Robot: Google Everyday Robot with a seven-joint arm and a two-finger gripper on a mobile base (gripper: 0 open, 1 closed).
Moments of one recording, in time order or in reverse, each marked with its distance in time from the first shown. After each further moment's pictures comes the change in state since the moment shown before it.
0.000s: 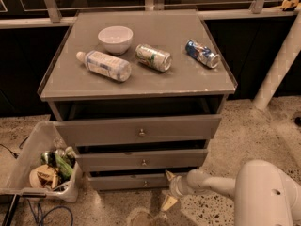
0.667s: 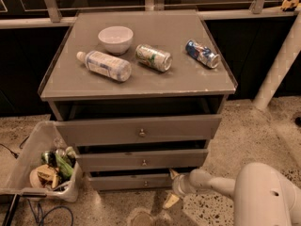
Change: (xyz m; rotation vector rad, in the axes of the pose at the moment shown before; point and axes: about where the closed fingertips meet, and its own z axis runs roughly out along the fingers) arm 0.016 -0.014 0.003 0.024 0.005 0.039
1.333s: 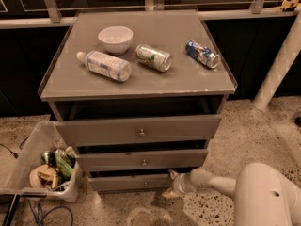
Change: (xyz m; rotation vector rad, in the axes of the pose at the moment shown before) arm 0.000 0.000 0.000 0.000 0.000 0.000
